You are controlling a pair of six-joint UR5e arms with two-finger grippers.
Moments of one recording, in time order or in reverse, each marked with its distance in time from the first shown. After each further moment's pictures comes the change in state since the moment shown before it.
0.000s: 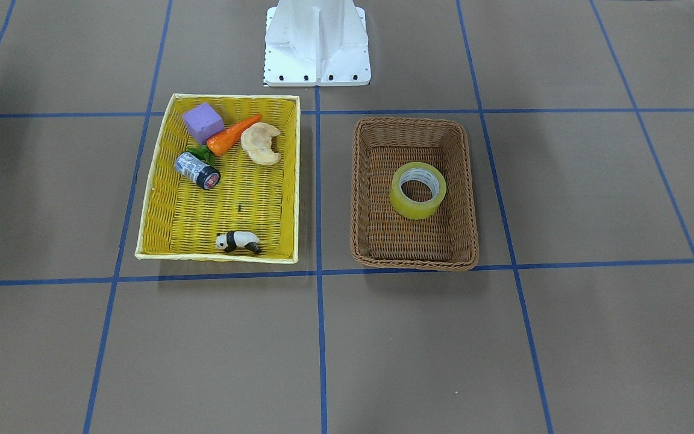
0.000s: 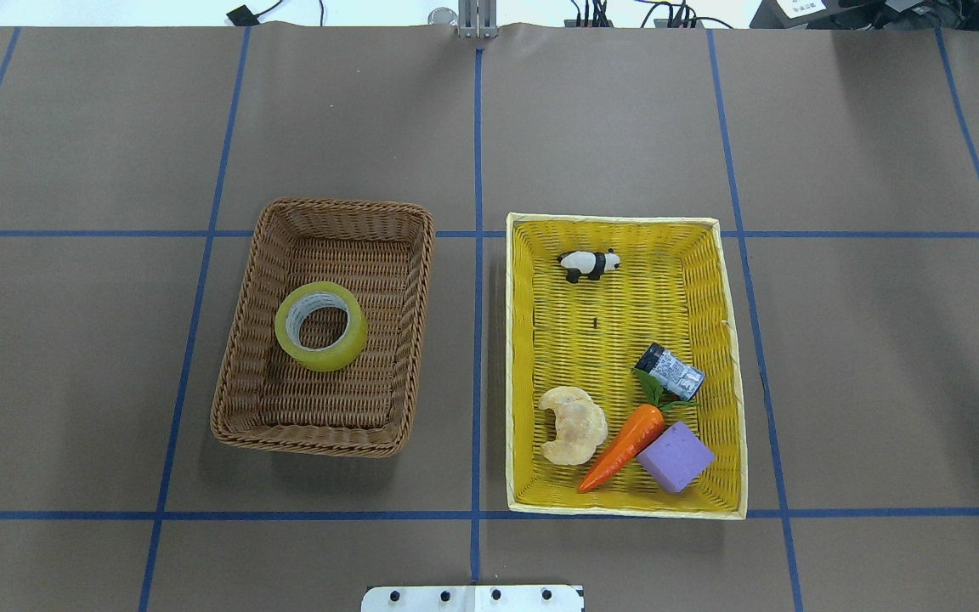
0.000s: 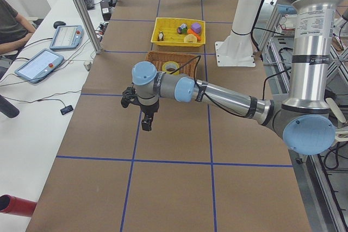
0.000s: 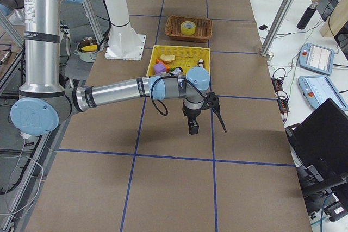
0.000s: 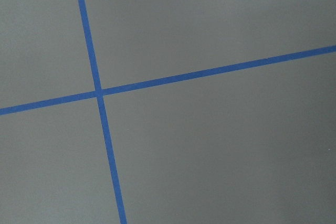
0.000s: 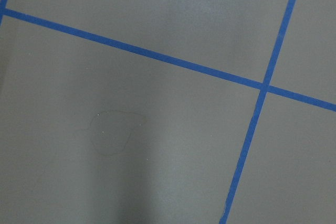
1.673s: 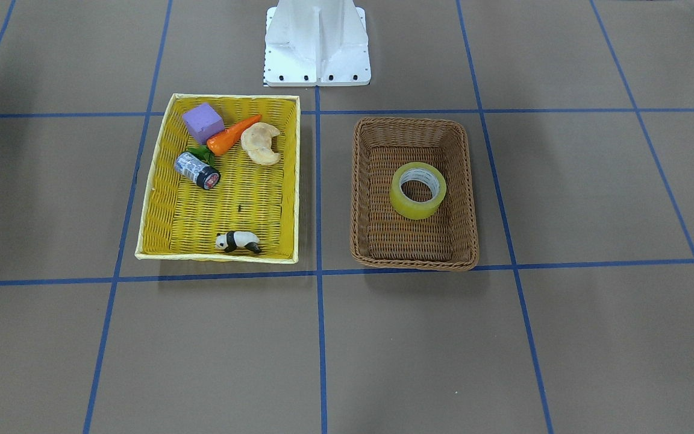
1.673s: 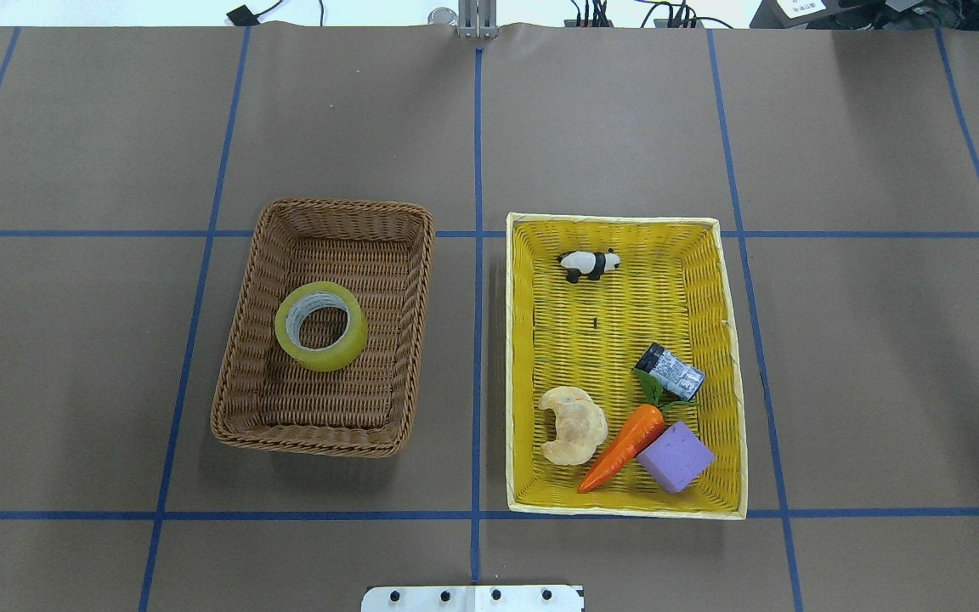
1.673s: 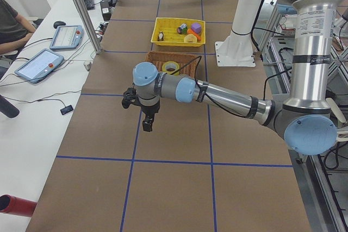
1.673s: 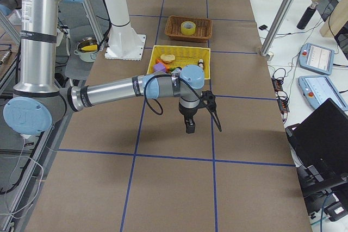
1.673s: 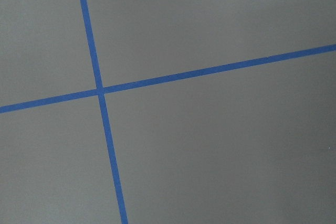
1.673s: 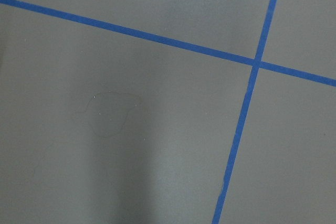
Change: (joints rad) left arm 0.000 0.009 -0.010 -0.004 0.002 -0.001; right arm 0.018 -0.023 0.038 0.003 0.011 0.010
